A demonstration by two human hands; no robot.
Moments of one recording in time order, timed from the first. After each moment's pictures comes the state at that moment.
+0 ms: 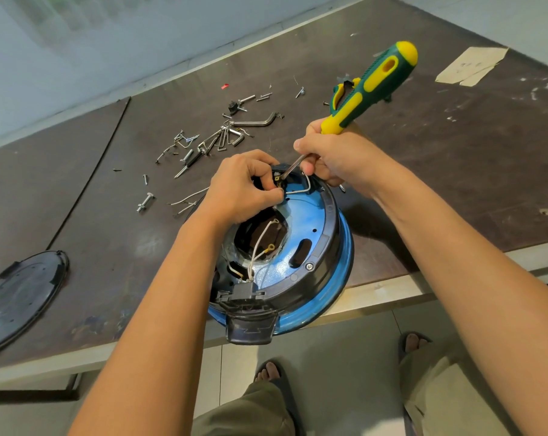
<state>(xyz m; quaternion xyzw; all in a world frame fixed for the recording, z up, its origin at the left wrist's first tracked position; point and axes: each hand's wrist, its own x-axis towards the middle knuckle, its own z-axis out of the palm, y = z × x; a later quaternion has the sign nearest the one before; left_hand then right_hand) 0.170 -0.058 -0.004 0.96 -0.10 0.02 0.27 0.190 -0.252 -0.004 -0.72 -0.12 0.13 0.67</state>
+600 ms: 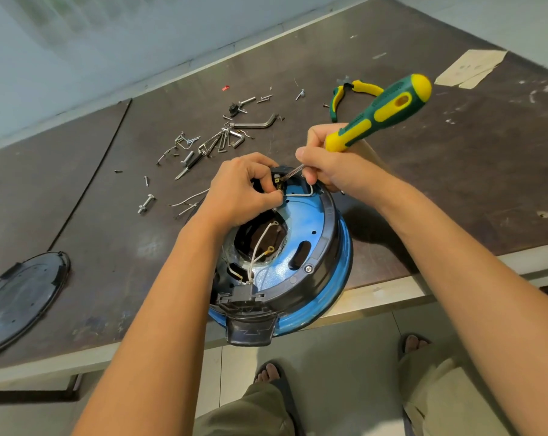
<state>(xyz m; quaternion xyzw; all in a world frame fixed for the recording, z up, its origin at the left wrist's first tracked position) 0.169 -0.057 -0.005 0.96 -0.10 0.02 0.27 0.183 -0.257 -0.015 -0.76 -0.18 0.03 0.63</state>
